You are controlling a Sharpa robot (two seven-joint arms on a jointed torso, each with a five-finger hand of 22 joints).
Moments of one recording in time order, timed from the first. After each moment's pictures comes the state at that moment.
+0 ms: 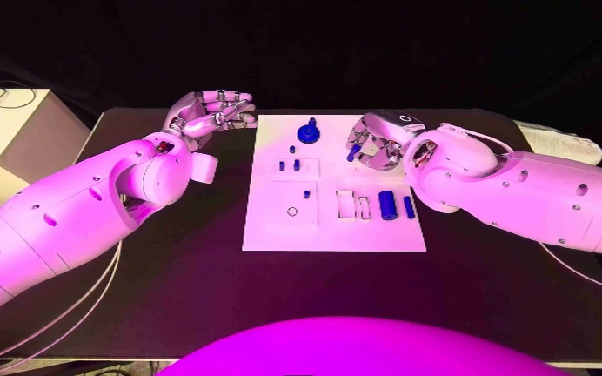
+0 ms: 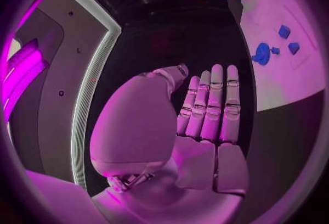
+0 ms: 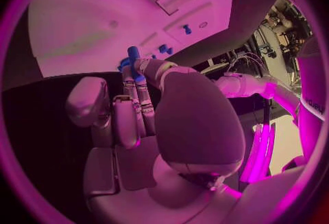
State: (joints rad) left arm 0.83 -0.83 0.42 1.42 -0.32 -0.20 0.27; left_hand 1.47 -0.22 0.57 0.22 0.05 0.83 0.21 0.35 0.23 1.06 0.17 0.17 0.07 1.00 0.12 0.44 0.35 0.17 0.96 0.23 0.23 0.13; right arm 1.18 -0.79 -0.09 1.55 -1.59 -0.38 -0.25; right_hand 1.44 -0.21 0.65 0.12 0.25 1.10 0.12 0.22 0.31 1.24 0.09 0.08 0.07 1.47 -0.02 1.41 1.15 0.12 1.46 0.07 1.06 1.08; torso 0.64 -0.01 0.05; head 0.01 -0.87
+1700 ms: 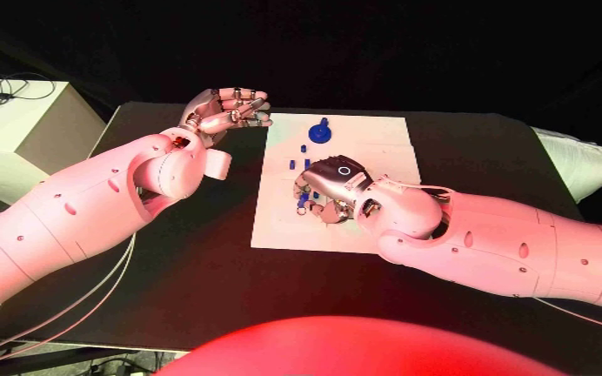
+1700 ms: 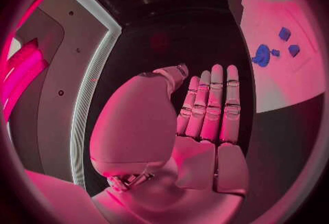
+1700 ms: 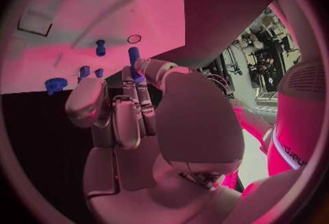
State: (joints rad) left arm 0.83 -0.82 0.42 1.42 -0.32 -0.20 0.26; left_hand 1.47 -0.22 0.57 0.22 0.05 0.83 0.21 0.36 0.23 1.06 0.17 0.18 0.07 1.00 0.11 0.44 0.35 0.17 0.96 0.23 0.23 0.13; right arm 1.08 -0.61 -0.15 1.62 -1.85 -0.37 -0.25; right_hand 1.42 -0.21 0.66 0.11 0.25 1.09 0.13 0.23 0.35 1.24 0.09 0.07 0.08 1.47 -0.02 1.41 1.15 0.12 1.46 0.07 1.06 1.09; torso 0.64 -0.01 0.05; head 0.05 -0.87
